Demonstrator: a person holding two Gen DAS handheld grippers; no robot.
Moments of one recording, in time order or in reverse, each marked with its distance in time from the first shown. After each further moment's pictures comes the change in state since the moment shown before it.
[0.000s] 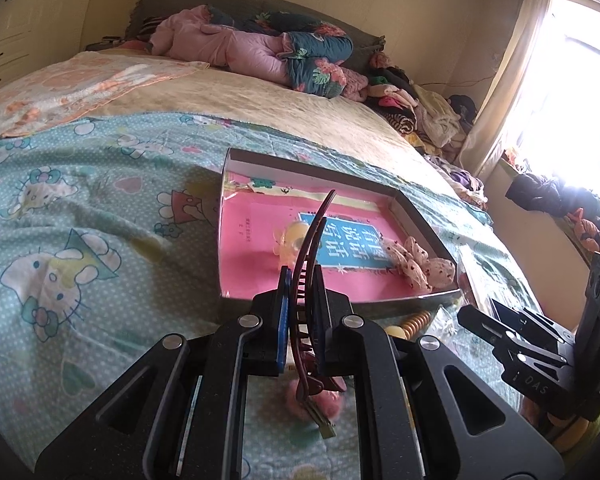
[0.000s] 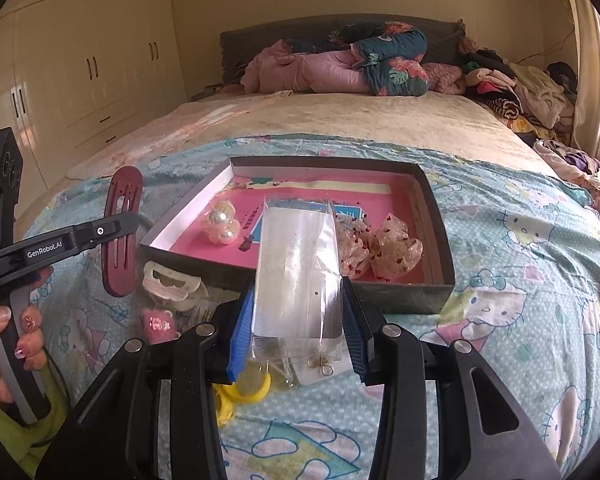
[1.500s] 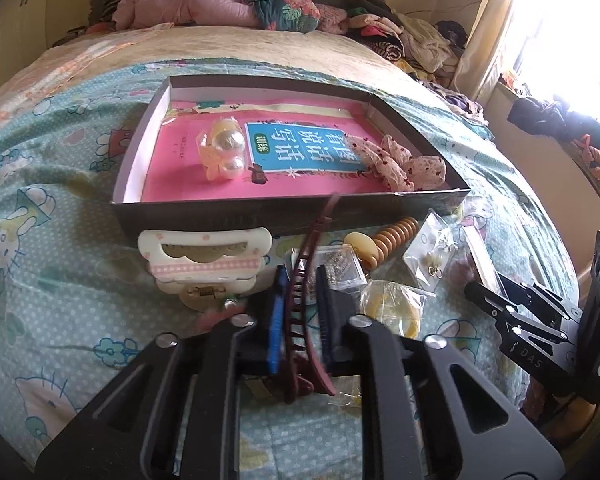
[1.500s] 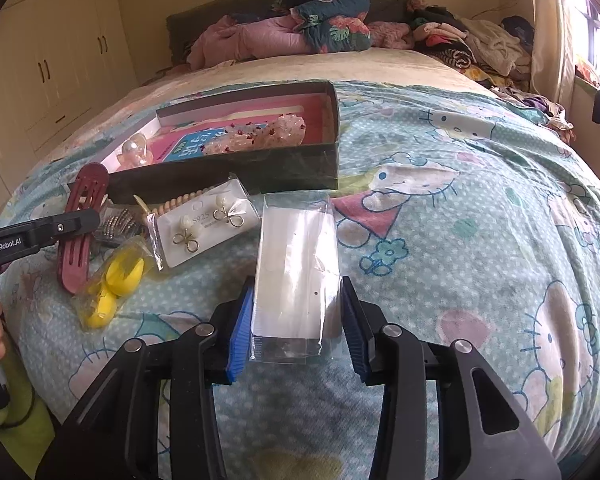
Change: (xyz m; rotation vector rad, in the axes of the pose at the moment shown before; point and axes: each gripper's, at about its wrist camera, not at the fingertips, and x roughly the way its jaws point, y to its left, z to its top) left arm 0.041 -0.050 -0.052 0.128 0.214 0.025; right arm -0.004 -0.066 -0.084 0.125 0.099 -0.118
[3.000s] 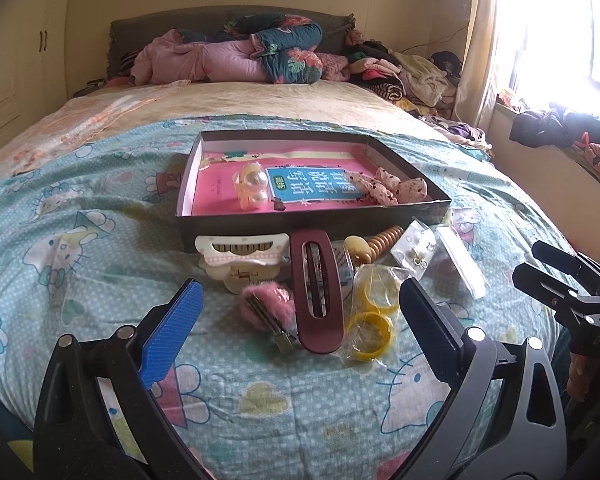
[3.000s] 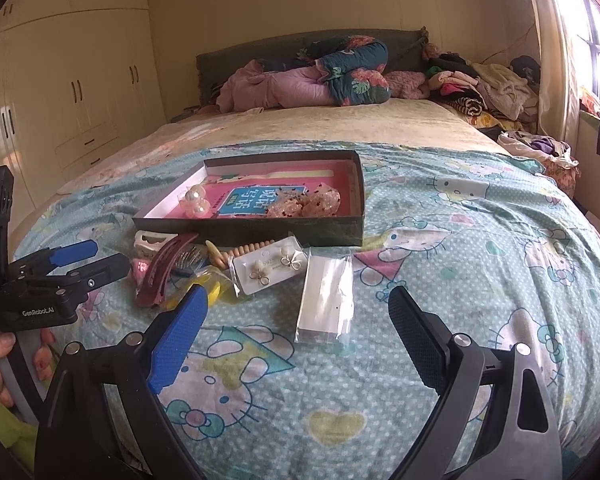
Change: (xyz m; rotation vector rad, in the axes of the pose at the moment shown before) left arm -0.055 -0.011 -0.035 0.070 -0.193 0.085; right arm -0.075 0.025 -0.002 -0.050 -0.168 0.060
